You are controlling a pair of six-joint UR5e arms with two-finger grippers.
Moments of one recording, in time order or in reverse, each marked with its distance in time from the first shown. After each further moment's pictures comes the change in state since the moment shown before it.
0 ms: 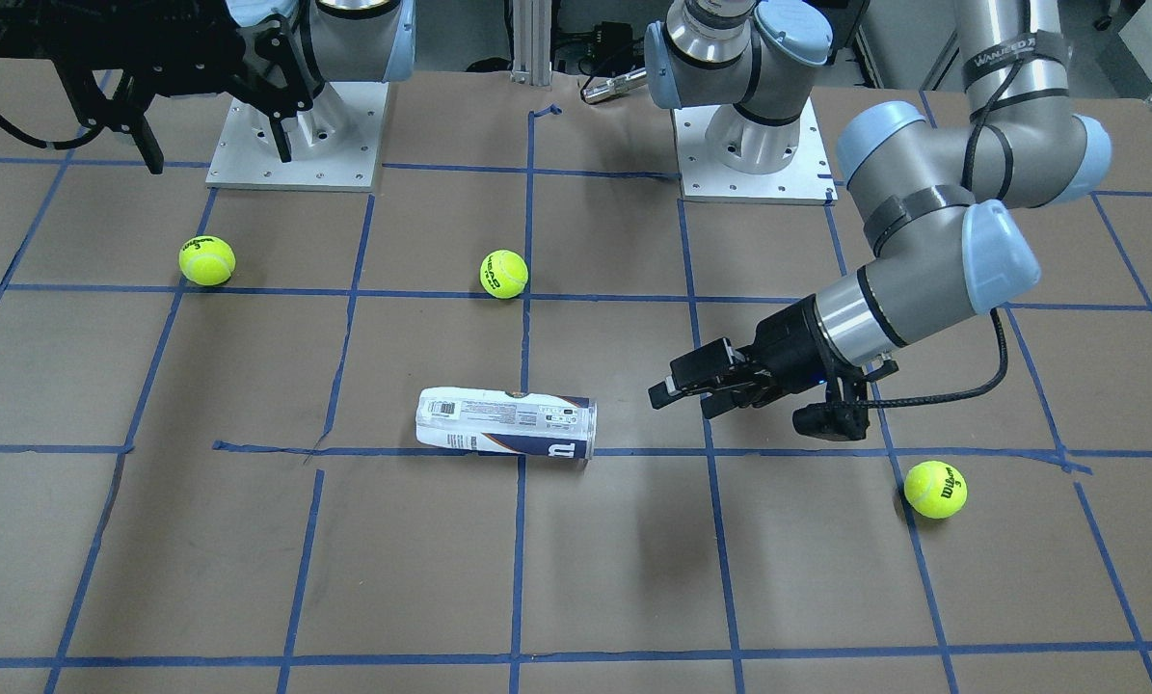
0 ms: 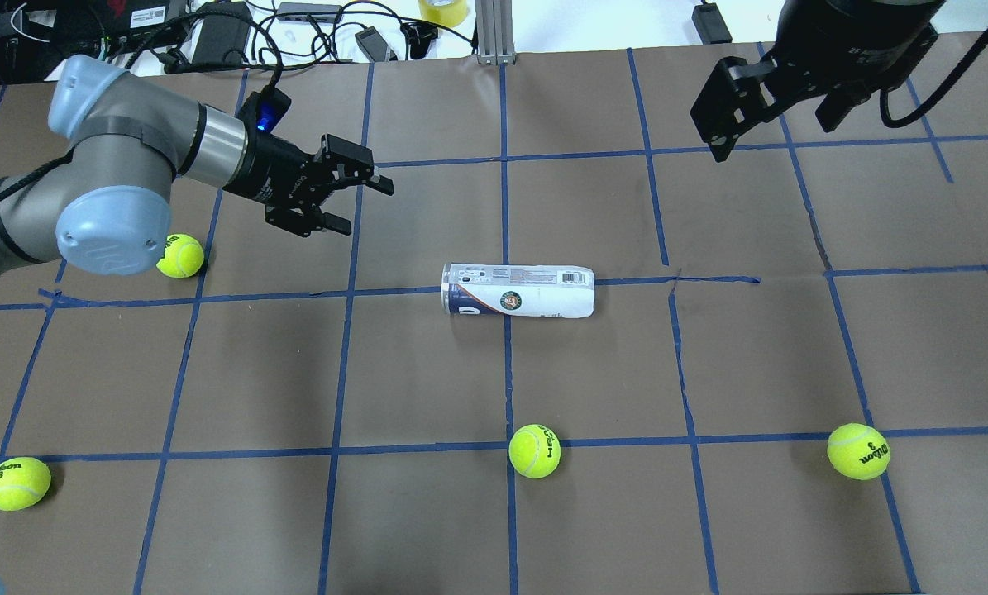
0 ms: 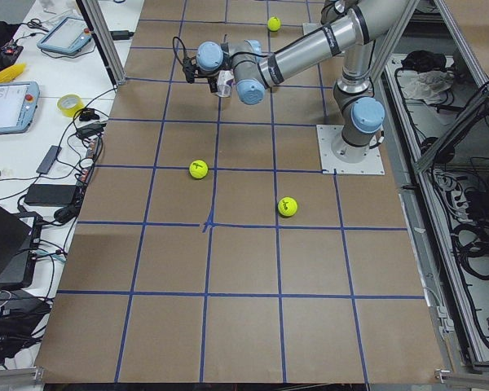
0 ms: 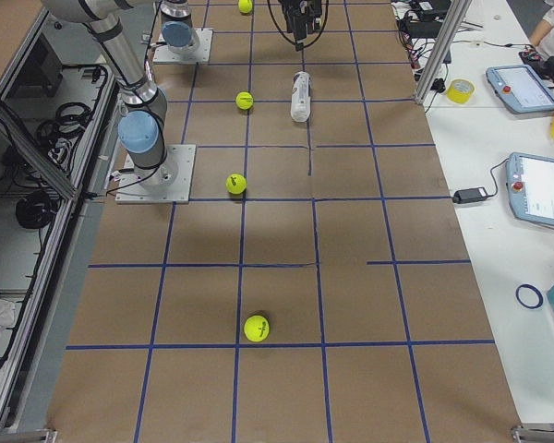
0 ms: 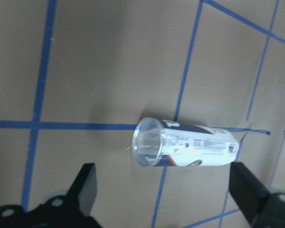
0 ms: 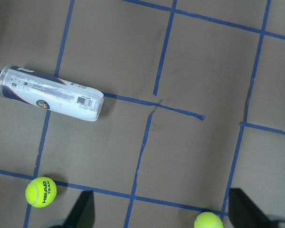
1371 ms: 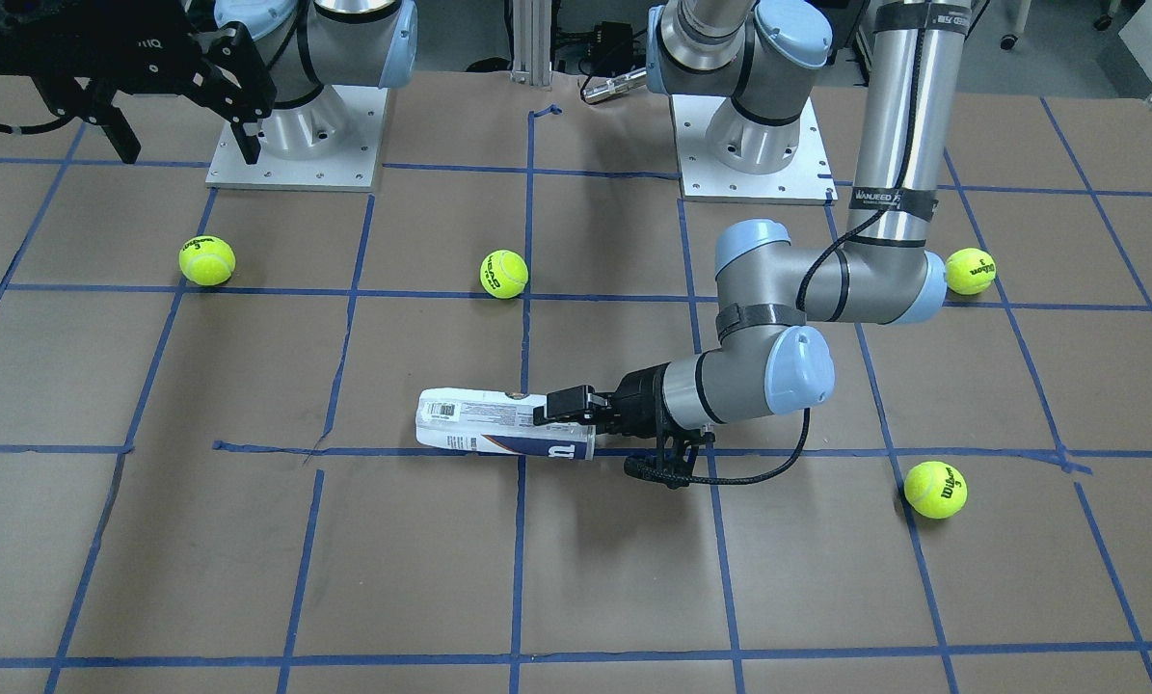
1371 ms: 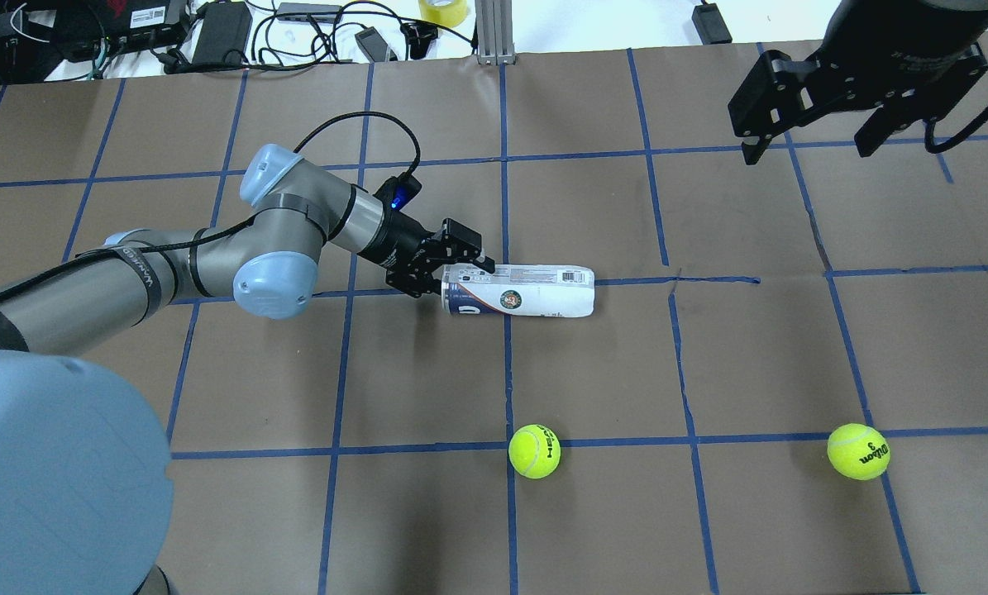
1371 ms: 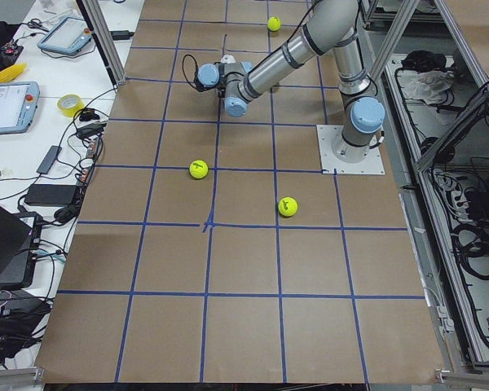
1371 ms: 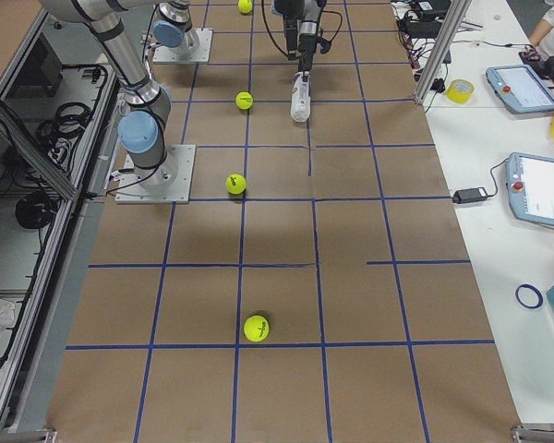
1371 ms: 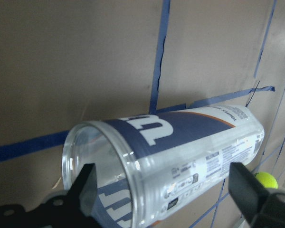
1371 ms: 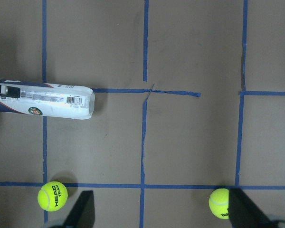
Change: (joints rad) left arm -0.174 -0.251 -0.041 0.200 -0.038 -0.042; right arm -0.076 -0.018 0.018 0.047 0.035 0.108
